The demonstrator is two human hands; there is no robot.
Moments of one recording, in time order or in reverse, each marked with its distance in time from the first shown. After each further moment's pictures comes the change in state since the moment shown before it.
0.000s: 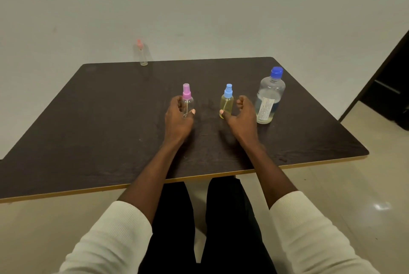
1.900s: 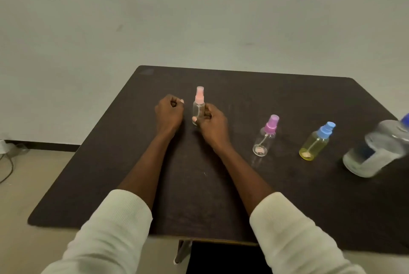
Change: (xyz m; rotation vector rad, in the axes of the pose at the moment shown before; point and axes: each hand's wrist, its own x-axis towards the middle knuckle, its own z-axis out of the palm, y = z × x) left_hand 0.134 -0.072 -0.155 0.091 0.276 -0.156; right_hand 0.012 -0.114 0.238 0.233 -0.353 -0.103
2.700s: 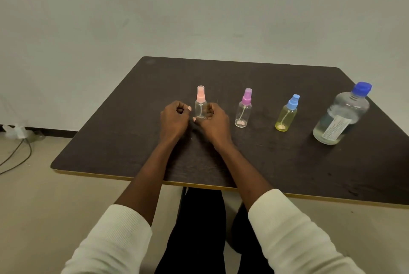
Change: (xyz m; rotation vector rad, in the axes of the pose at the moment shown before) left_hand -0.107 0.001 -0.001 0.047 -0.033 0.052; right_hand -0.076 -0.002 -0.043 -0.049 0.025 0.076
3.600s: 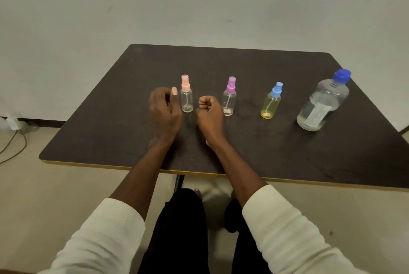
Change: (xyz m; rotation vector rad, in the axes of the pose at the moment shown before) left_hand -0.039 0.021 0.007 0.008 0.298 0.389; right_hand -0.018 -0.001 -0.024 0.351 0.054 0.102
